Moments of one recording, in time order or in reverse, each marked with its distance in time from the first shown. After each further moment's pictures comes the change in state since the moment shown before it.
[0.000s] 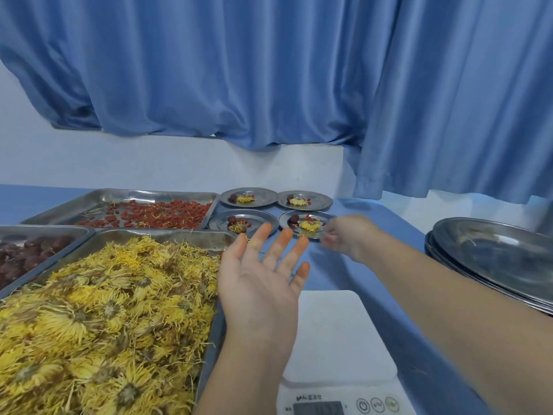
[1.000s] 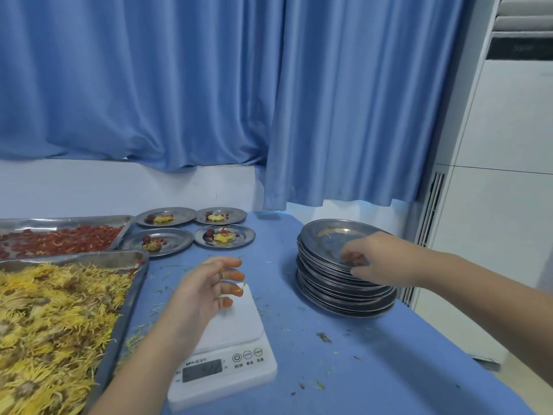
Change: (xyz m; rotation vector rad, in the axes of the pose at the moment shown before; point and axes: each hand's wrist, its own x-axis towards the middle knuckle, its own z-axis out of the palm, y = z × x) left_hand -0.029 -0.030 0.013 0.651 -0.324 -0.080; right_hand -0.200 -0.033 -0.217 -1.547 -0.041 -0.401
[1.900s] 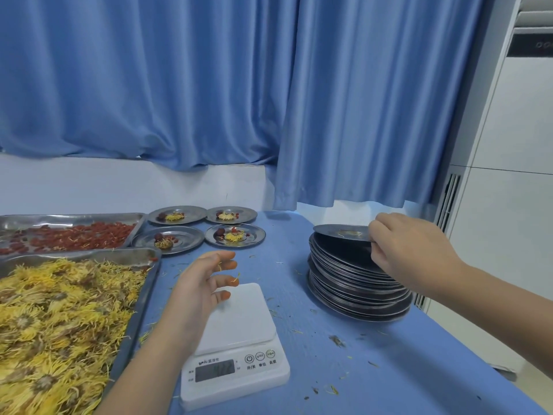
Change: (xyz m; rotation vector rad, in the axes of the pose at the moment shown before) left_hand 0.007 -0.001 -0.015 0.002 0.152 0.081; right_hand -0.011 -0.013 -0.002 -0.465 0.678 -0.098
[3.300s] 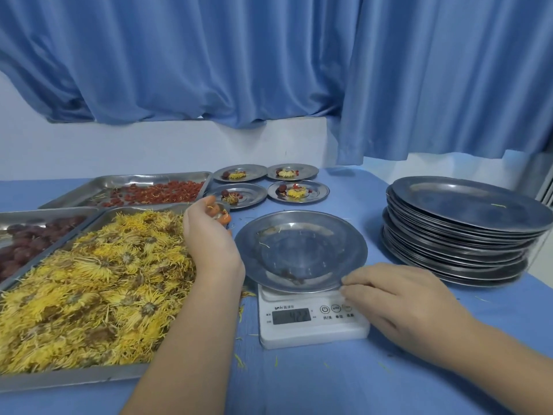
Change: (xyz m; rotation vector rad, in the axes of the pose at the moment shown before) left_hand 0.018 0.022 -0.039 -0.085 0.813 0.151; right_hand -0.044 -0.140 0.039 0.670 0.220 -0.348
